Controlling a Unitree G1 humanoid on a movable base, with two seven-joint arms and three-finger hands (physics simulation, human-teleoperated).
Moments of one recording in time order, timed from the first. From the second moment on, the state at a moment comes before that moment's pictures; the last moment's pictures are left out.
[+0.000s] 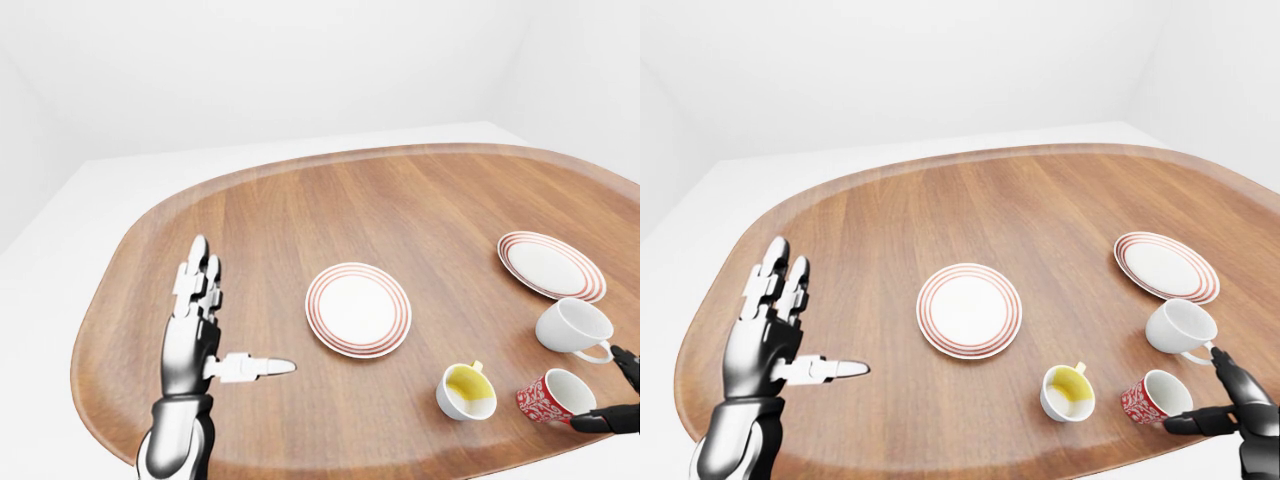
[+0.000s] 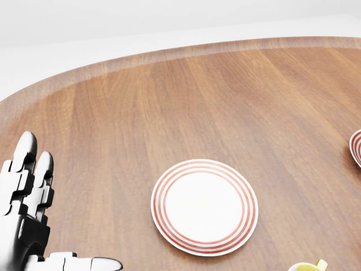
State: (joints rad) left arm 0.33 -0.01 0.02 -0.65 0.03 0.06 -0.09; right arm -0.01 -0.73 -0.53 0.80 -0.45 0.09 0.32
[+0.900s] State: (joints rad) left arm 0.34 -0.01 0.03 -0.65 0.02 0.05 -0.10; right arm -0.10 -0.75 -0.41 0.95 -0.38 0.09 0.27
